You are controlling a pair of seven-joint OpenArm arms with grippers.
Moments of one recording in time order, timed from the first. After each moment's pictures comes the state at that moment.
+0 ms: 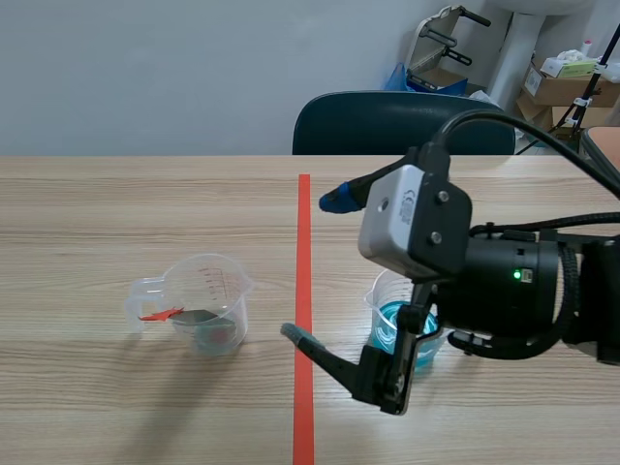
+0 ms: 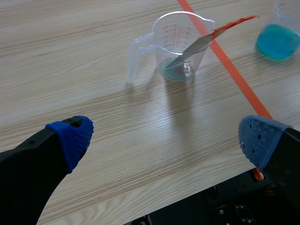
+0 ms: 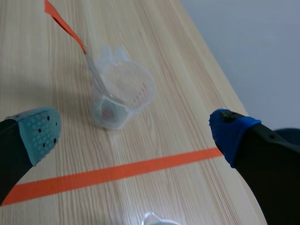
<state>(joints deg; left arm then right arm) 80.3 -29.2 -21.0 119.2 -21.8 -14.7 -22.7 -7.7 31.9 -23.6 100.7 -15.6 36.3 23.1</state>
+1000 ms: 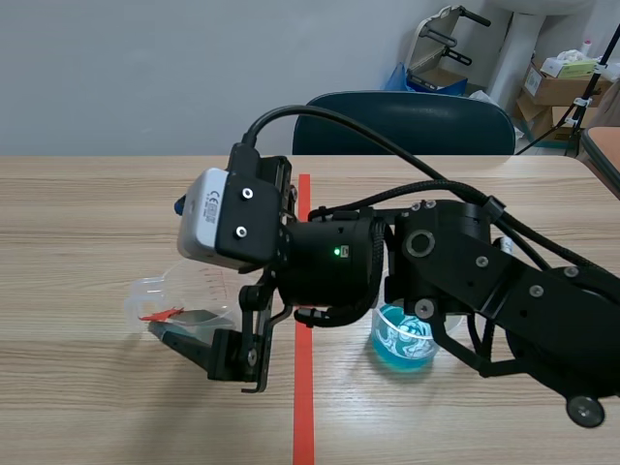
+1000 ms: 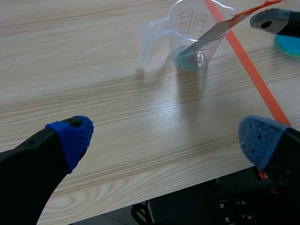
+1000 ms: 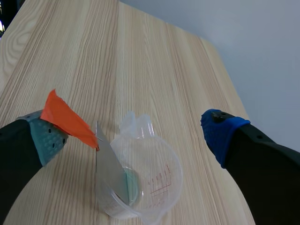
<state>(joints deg) 80.3 -25.6 -21.0 119.2 -21.8 -14.7 -20.0 12.4 19.5 -45.1 85.9 -17.2 33.5 23.2</state>
